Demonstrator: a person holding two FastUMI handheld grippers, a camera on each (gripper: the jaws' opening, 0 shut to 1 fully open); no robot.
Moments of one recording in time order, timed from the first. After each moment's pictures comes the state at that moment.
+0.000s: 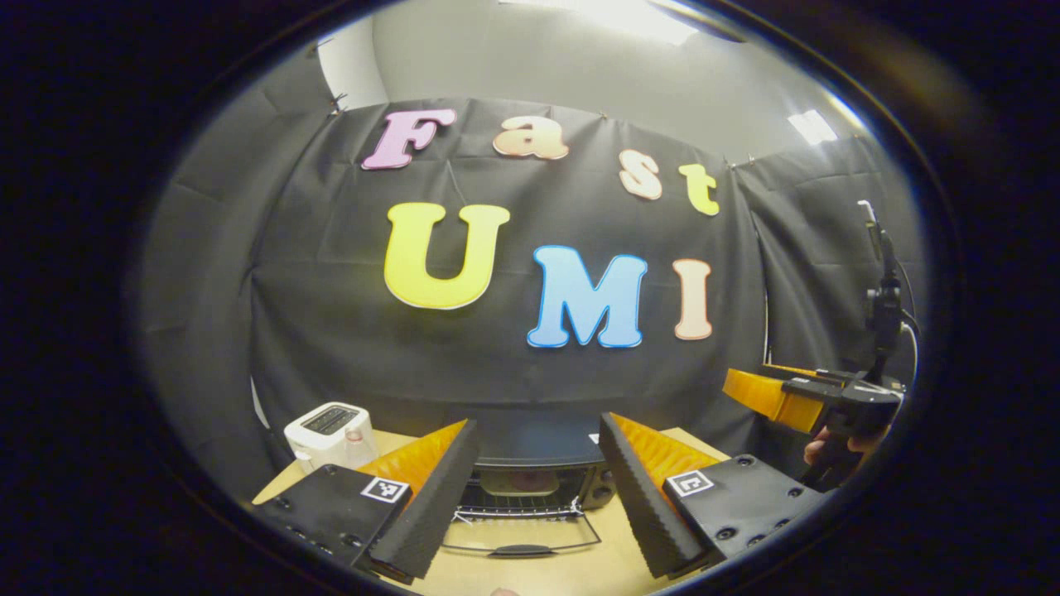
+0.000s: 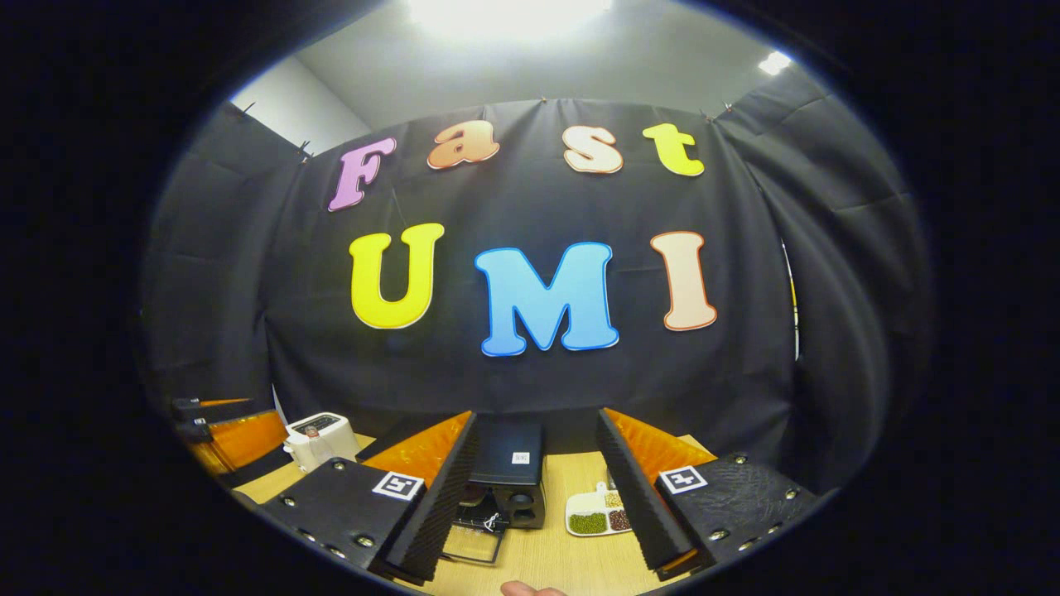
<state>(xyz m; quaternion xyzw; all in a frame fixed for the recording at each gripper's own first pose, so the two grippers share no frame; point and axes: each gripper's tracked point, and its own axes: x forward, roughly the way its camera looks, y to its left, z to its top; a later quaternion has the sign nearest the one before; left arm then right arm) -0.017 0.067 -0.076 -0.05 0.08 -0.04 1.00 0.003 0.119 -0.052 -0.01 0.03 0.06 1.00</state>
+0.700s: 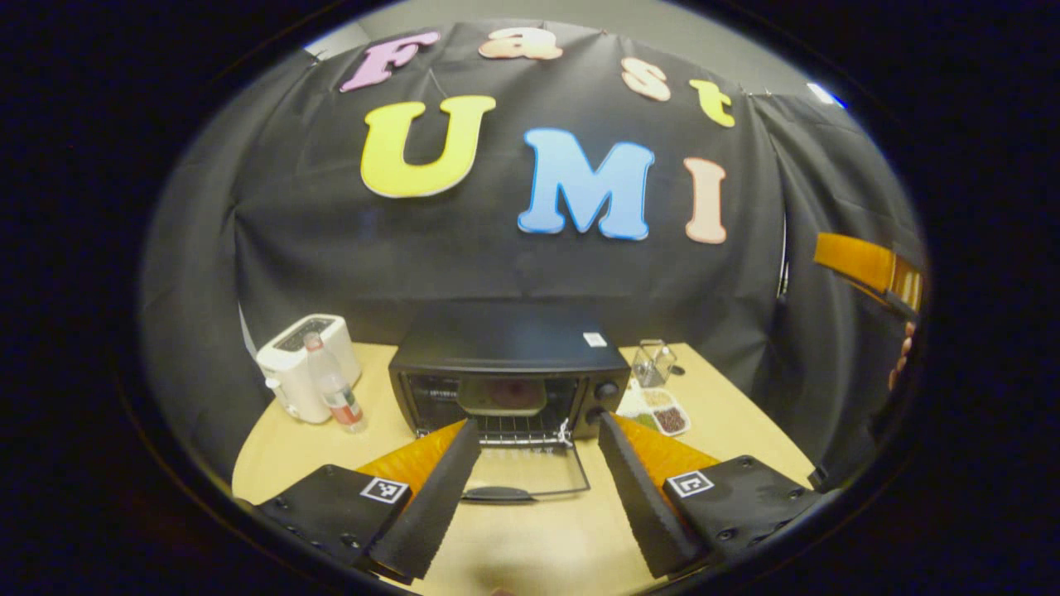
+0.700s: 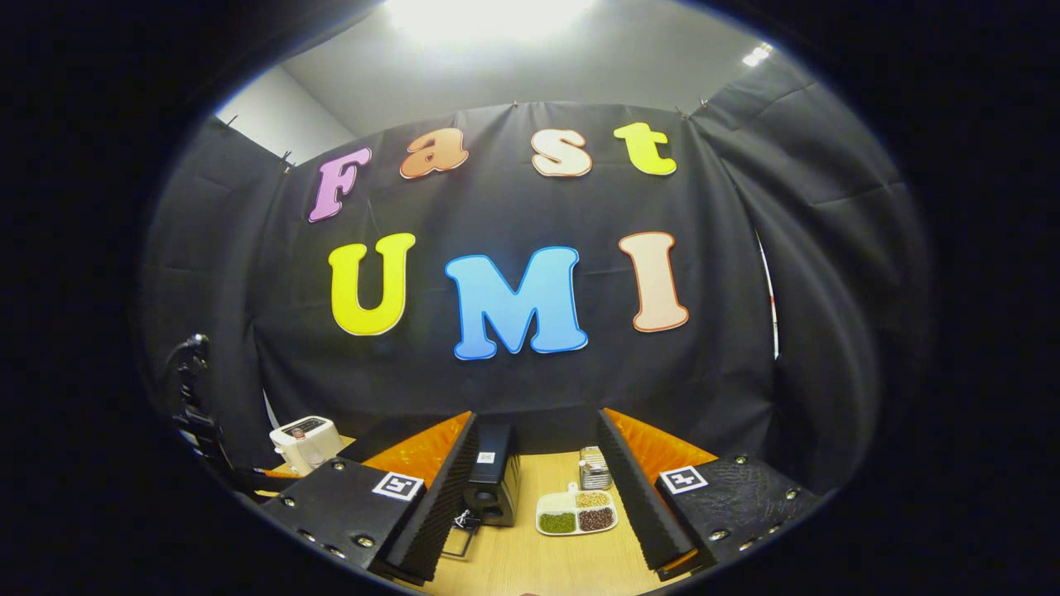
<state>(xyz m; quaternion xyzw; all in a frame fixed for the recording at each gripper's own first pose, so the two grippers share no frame) 0.000 0.019 -0.226 -0.04 0.30 -0.04 0.95 0.004 0.062 -0.048 -0.01 0.04 0.04 1.00</state>
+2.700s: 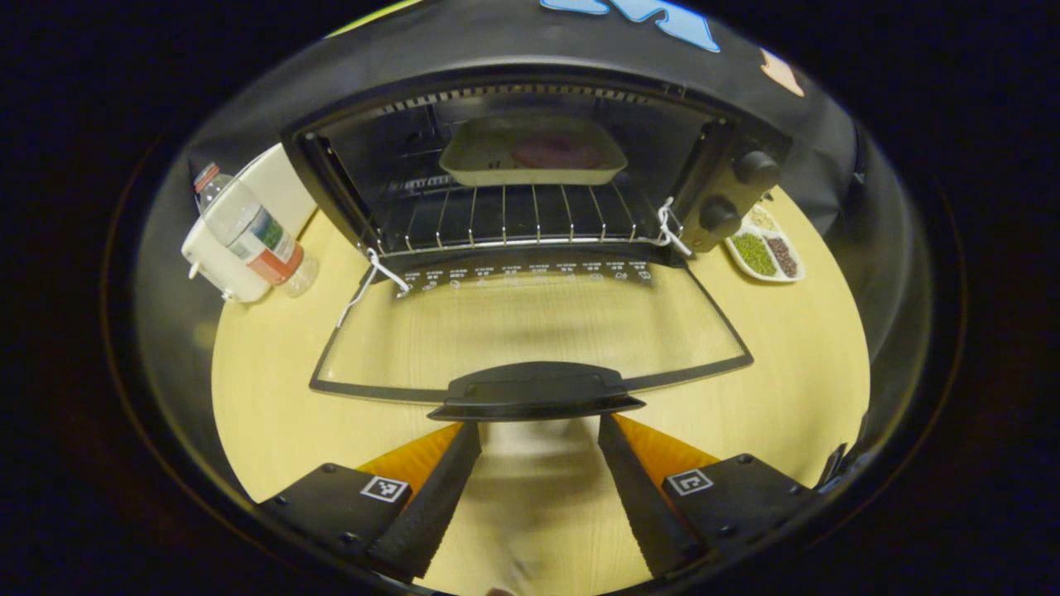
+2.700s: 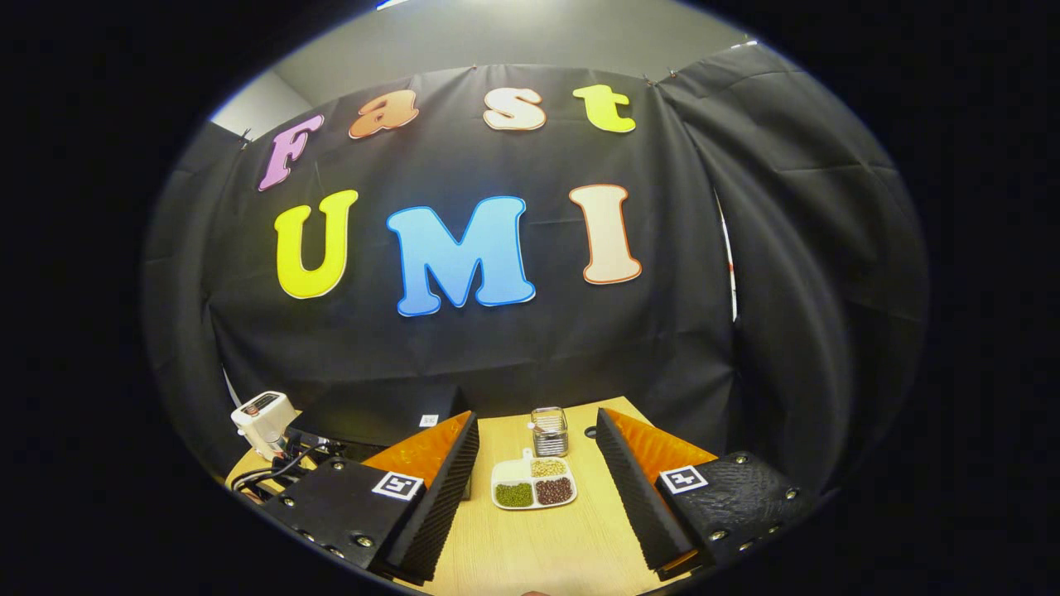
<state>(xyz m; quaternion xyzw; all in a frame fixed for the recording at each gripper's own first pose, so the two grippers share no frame) -0.021 0.050 -0.457 -0.01 0.58 -0.02 0.81 0.008 0.008 -0.100 0.00 0.11 -0.03 0.99</state>
